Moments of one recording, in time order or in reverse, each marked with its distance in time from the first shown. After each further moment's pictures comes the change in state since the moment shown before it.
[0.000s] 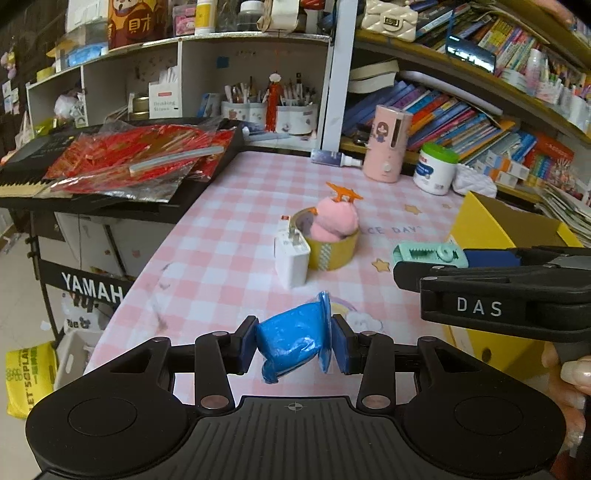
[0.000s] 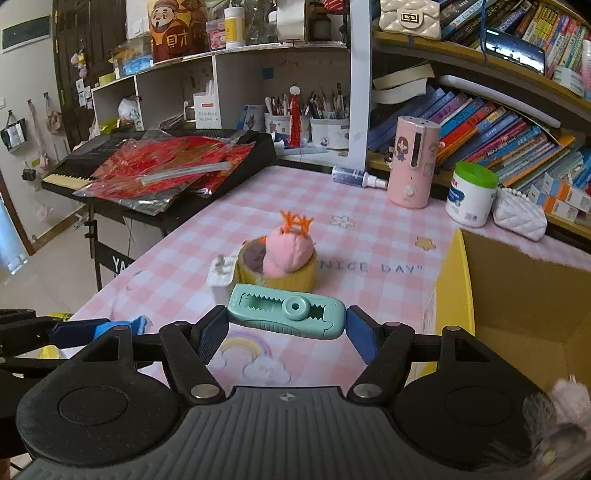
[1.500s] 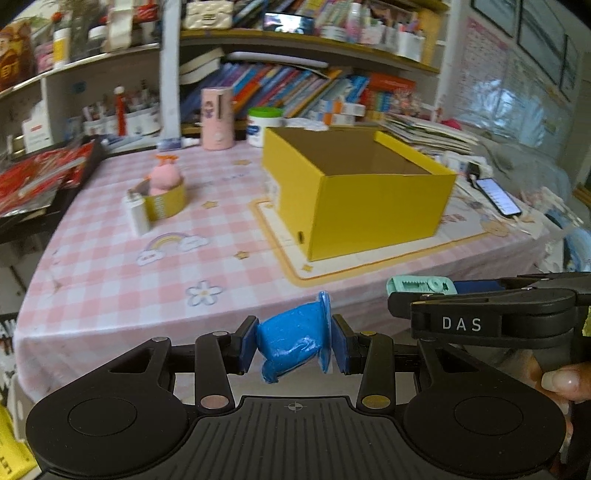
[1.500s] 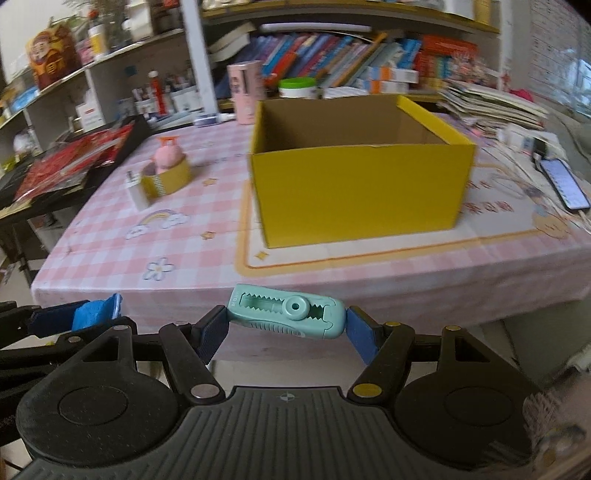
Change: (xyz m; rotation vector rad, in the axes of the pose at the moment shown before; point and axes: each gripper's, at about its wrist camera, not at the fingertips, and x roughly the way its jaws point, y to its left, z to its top) left arm -0.095 -0.073 -0.091 0.307 0.029 -0.364; right arm -0.169 -0.013 -0.155 0.368 0.074 -0.324
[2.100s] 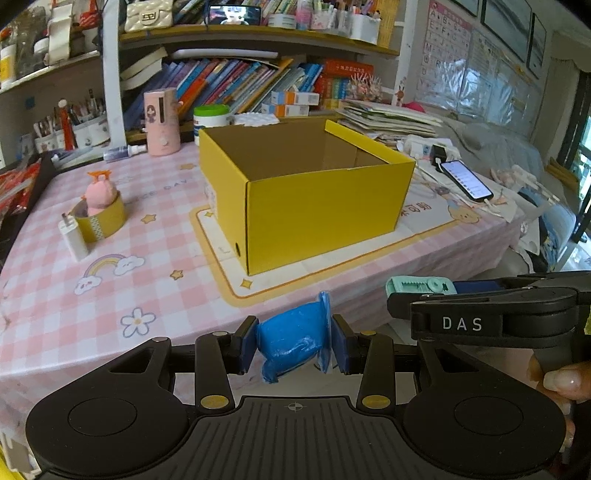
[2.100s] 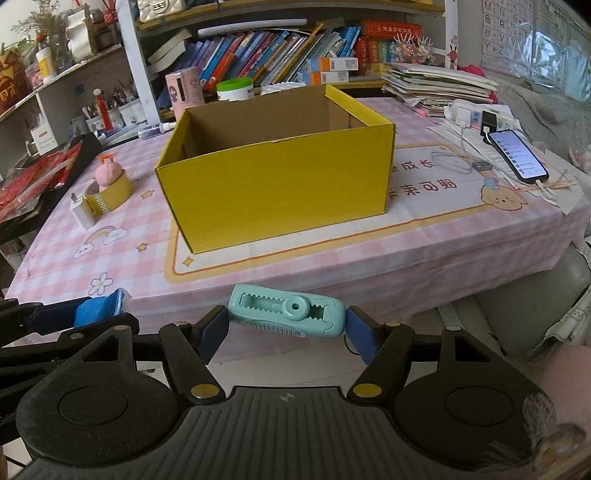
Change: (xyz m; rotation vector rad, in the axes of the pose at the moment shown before) left arm 0.034 -0.043 0.022 0.079 0.027 -0.079; right arm 0.000 -0.055 0.005 0.096 0.011 -0.080
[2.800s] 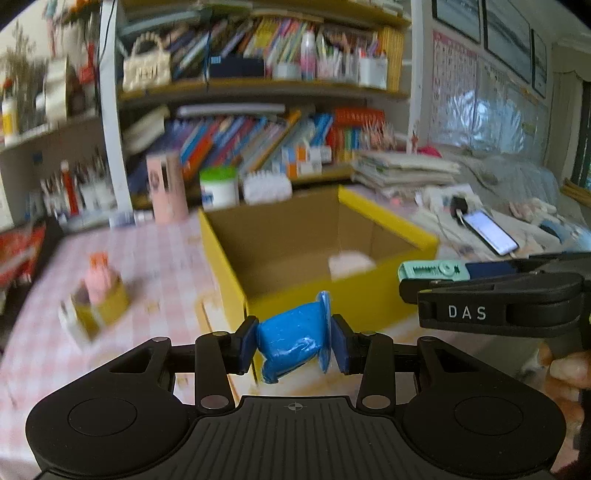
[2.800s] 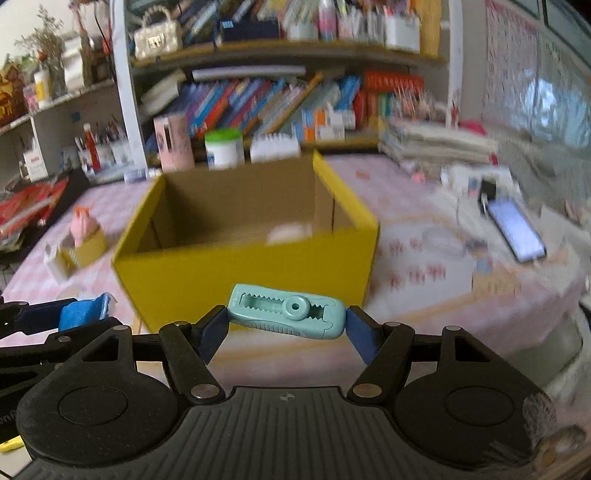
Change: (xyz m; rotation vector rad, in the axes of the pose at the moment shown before) left arm 0.031 -0.012 0.069 0.043 -0.176 0.096; right arm 0.018 -0.022 0.078 -0.098 -0.199 -0.016
